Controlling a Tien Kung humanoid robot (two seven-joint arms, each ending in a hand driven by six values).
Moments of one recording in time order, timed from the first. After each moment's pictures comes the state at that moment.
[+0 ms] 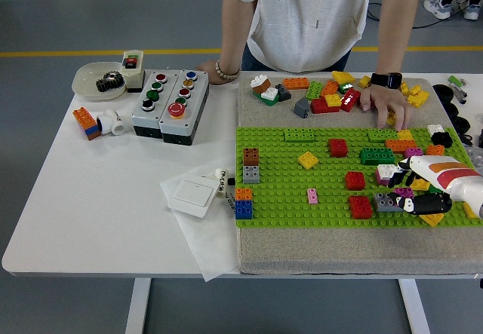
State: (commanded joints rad) left arm -0.19 0.22 -0.20 -0.35 0.53 0.22 0.19; right arm 0.24 -0.74 1.02 1.65 -1.83 0.14 -0.15
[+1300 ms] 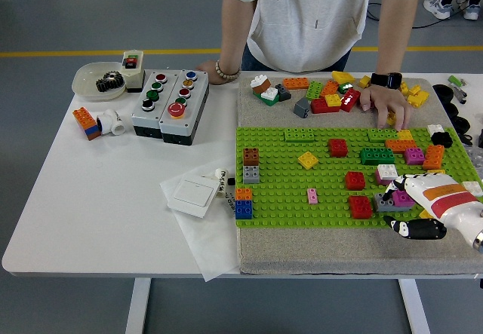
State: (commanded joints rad) left arm -0.18 0.22 -0.22 -0.35 0.56 0.21 0.19; right arm 0.05 -0.68 1.09 1.72 -2.08 0.02 -0.12
